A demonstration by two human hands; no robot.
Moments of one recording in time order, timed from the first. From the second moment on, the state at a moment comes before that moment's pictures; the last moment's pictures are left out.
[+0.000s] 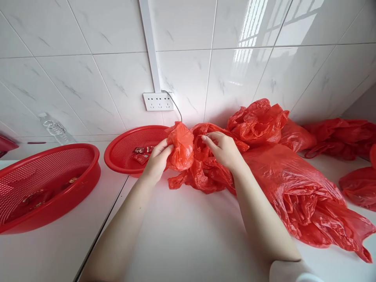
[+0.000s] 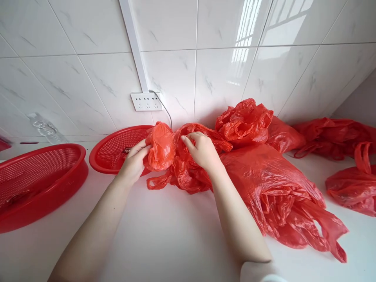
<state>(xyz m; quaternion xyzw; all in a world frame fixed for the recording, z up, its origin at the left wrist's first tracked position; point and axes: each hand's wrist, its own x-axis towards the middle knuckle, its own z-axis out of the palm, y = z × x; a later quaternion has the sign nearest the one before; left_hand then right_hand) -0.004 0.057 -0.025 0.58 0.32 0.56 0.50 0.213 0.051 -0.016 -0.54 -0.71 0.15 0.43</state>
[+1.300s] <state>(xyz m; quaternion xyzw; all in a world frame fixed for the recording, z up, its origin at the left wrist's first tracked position) -0.049 0.046 0.007 0.70 0.32 0.48 0.42 0.242 0.028 0.009 -0.33 -0.84 0.31 0.29</state>
